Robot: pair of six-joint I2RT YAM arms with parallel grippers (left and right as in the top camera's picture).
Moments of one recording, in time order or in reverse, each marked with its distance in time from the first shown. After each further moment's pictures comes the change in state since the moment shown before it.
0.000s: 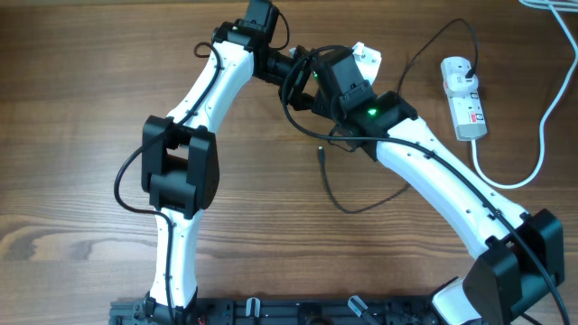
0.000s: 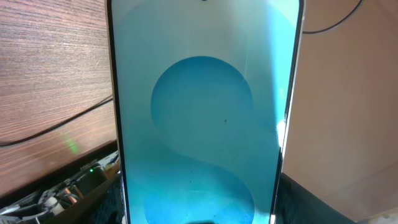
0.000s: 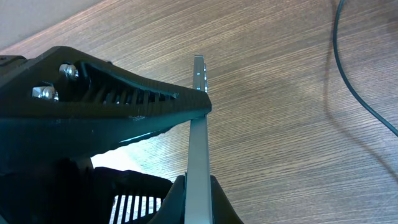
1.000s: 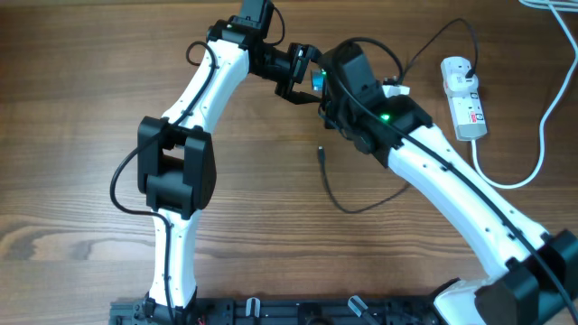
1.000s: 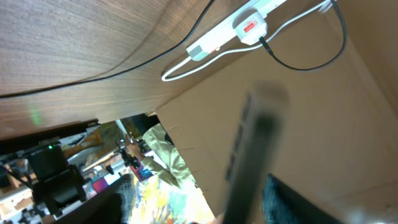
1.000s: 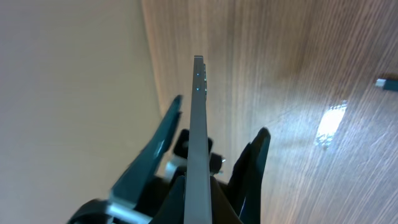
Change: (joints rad) left arm 0.022 -0.011 0.000 0.034 -0.015 -0.313; right arm 0.000 -0.087 0.000 0.042 -0.060 1.227
